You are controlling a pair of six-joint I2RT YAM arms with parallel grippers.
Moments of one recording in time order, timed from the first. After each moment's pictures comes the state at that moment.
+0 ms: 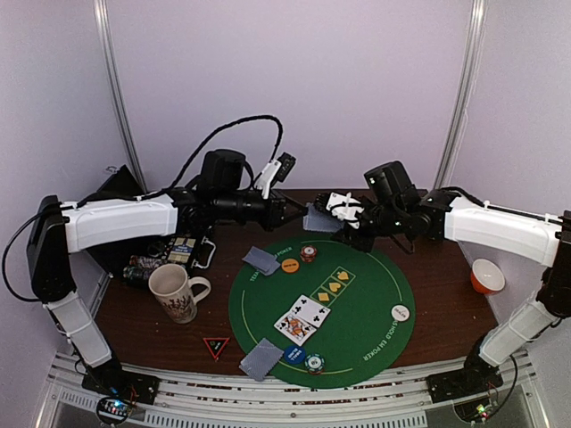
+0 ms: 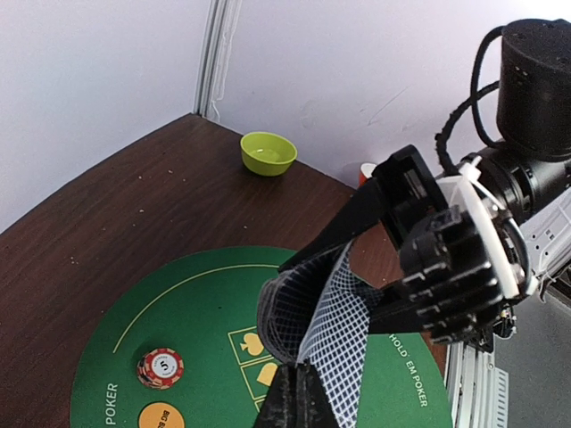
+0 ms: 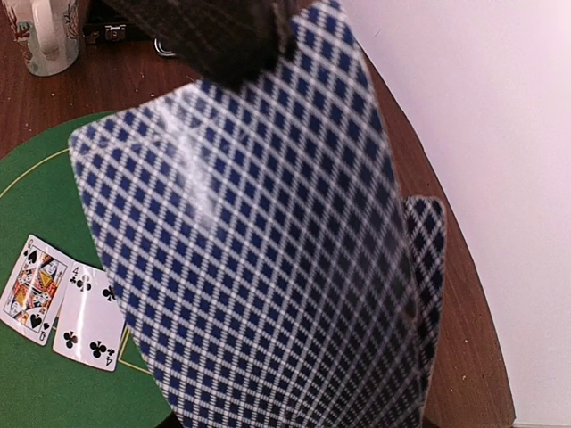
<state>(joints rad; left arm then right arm) -0.80 1.71 1.35 0.03 0.44 -0.15 0.72 1.48 1.19 -0.38 -0.02 -0.58</state>
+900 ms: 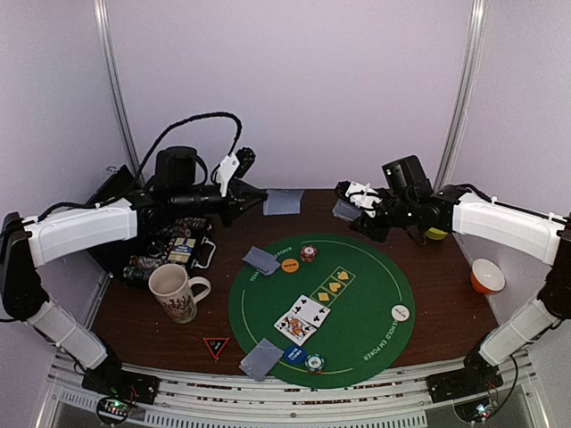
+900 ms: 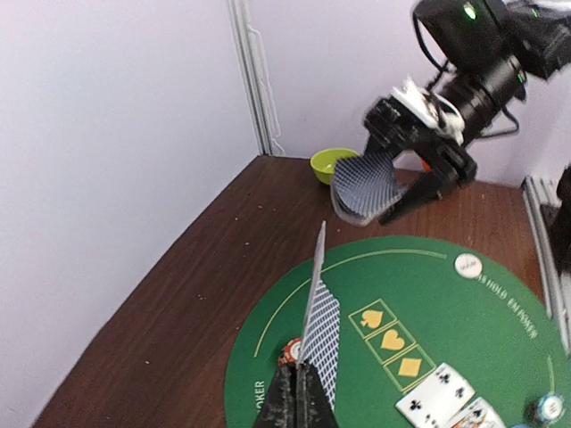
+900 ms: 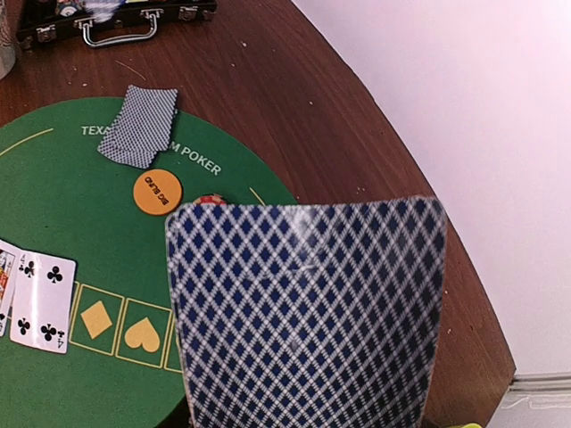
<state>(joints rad) -0.66 1.49 1.16 0.08 0.46 0.22 0.60 1.46 1.17 -0.38 -0.02 -0.56</state>
